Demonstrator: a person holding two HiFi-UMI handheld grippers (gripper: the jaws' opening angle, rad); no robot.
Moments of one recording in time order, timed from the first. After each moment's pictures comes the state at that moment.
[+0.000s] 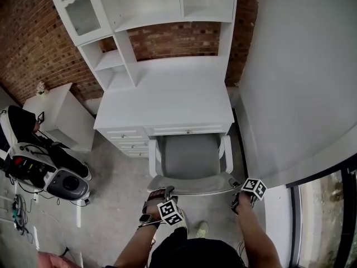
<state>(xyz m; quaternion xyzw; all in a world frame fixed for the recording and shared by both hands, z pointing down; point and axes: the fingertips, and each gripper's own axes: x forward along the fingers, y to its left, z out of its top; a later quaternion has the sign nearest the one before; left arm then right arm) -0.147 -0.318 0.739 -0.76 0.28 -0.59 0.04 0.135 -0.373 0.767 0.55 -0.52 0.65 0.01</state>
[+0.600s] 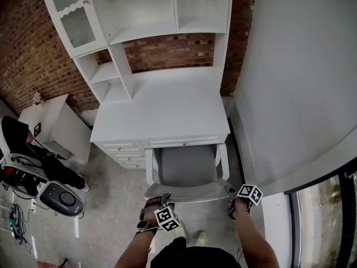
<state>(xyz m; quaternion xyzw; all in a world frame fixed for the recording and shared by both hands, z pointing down) -0.155 -0.349 0.743 -0.76 0.28 -0.59 0.04 0.127 -0.402 0.770 0.55 -0.53 0.65 0.01</state>
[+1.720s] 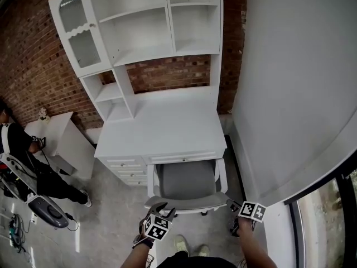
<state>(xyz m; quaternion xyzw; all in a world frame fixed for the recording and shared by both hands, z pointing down) -0.154 -0.352 0.639 -0.82 0.41 -0.38 -0.11 0.124 -0.371 0.673 0.53 -0.65 0.55 0.03</state>
